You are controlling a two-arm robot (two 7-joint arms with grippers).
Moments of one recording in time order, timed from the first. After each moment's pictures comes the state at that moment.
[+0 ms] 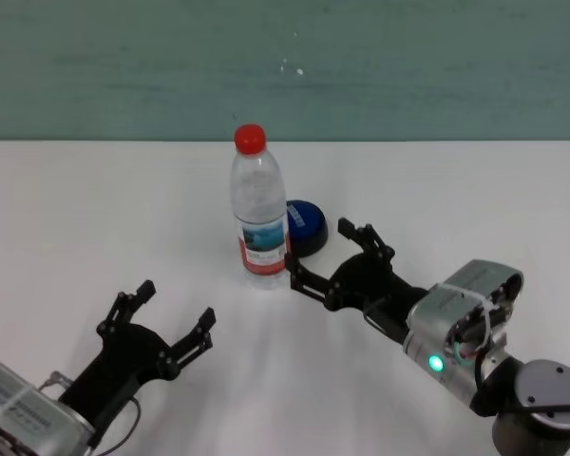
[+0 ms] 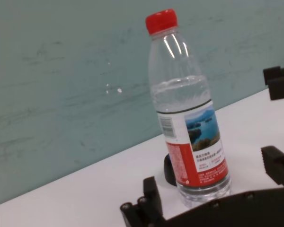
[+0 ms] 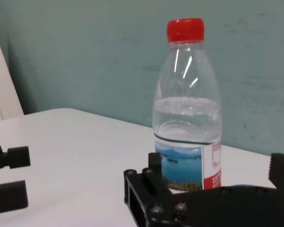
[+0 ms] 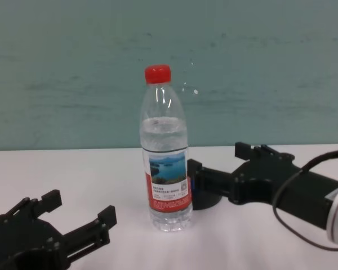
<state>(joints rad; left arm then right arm) 0.26 0.36 0.15 -1.71 -0.07 -0.28 -0.30 0.04 0.27 -0.36 -1.67 0.24 0.01 0.30</state>
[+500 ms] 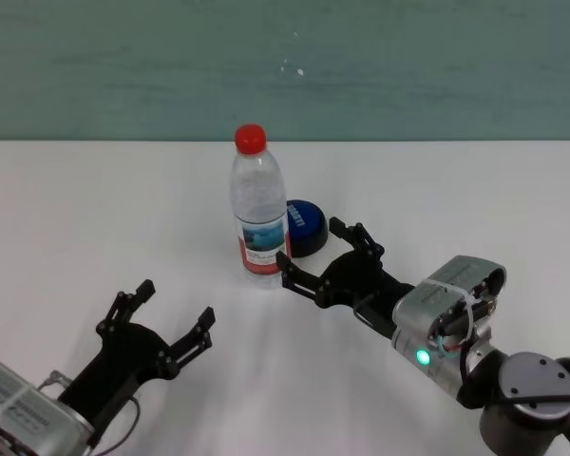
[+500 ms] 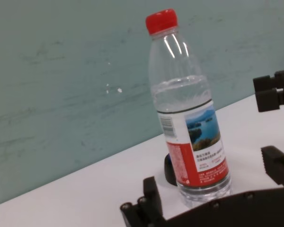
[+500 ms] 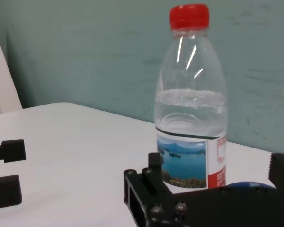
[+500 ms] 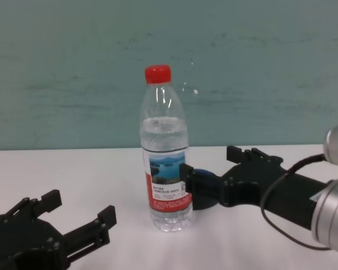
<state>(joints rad) 0.26 0.36 0.15 -1.71 -0.07 -0.28 -0.30 0.08 0.25 -0.38 -1.62 0.22 0.00 0.30</state>
